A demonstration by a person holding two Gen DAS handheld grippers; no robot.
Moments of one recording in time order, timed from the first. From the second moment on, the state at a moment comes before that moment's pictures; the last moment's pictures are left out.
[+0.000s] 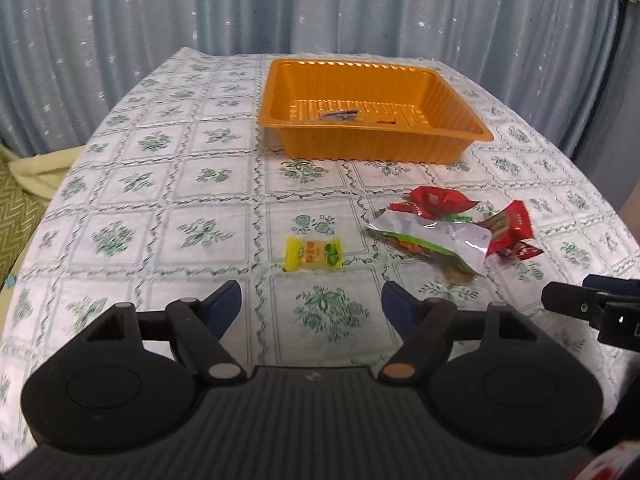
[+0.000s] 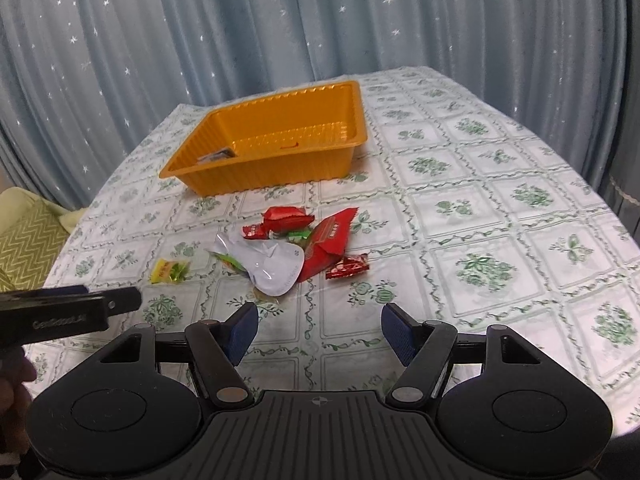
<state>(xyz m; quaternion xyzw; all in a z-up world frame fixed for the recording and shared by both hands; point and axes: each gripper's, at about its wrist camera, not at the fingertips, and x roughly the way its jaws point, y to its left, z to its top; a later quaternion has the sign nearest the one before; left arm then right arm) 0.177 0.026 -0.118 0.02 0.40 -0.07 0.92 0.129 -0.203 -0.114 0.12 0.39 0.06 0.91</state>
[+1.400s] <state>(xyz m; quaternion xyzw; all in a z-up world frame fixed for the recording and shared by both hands) 0.241 0.019 -0.146 0.09 0.42 -0.18 0.89 0.158 -0.200 -0.139 0.11 0.39 0.07 0.91</state>
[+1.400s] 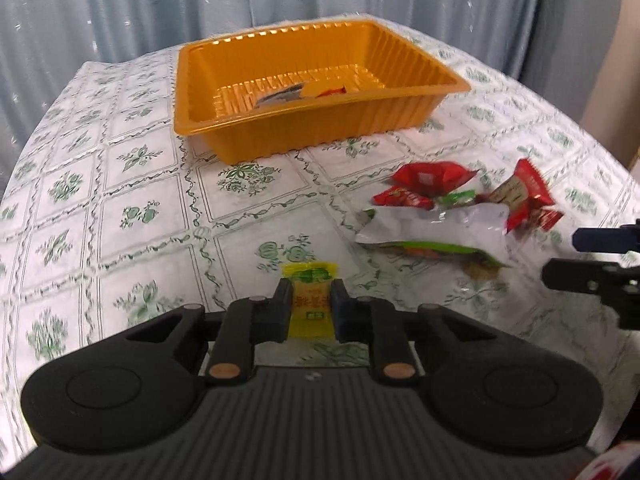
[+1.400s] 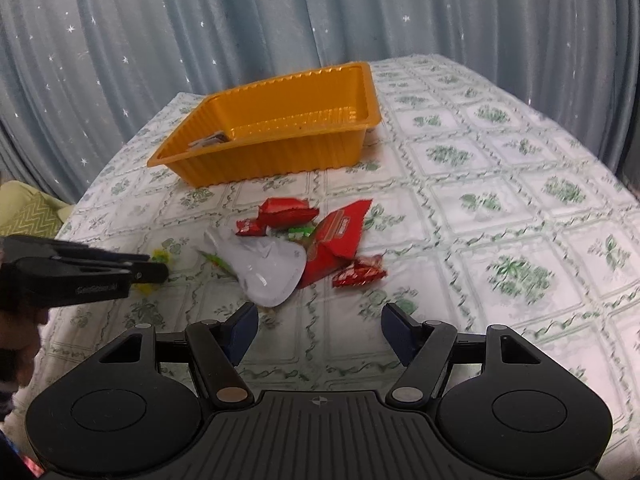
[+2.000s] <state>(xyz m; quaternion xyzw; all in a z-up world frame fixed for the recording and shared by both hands) 0.205 0.010 -0.127 0.02 0.42 -0.16 0.89 0.203 -0.211 -0.160 0.06 0.40 0.04 0.92</state>
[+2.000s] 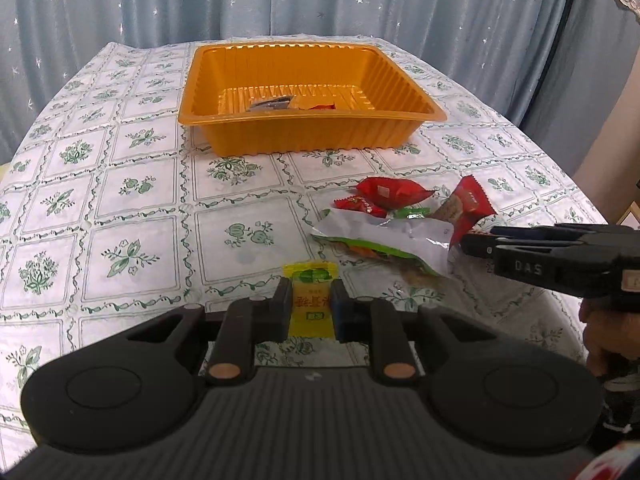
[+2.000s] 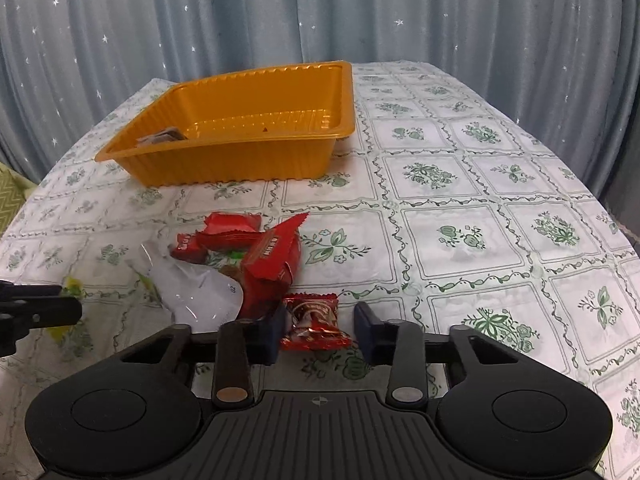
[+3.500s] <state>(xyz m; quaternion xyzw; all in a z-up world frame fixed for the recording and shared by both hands) 0.159 -0.002 -0.098 -0.02 0.42 -0.13 0.90 0.150 -0.205 -0.131 0.03 0.40 0.05 0.91</state>
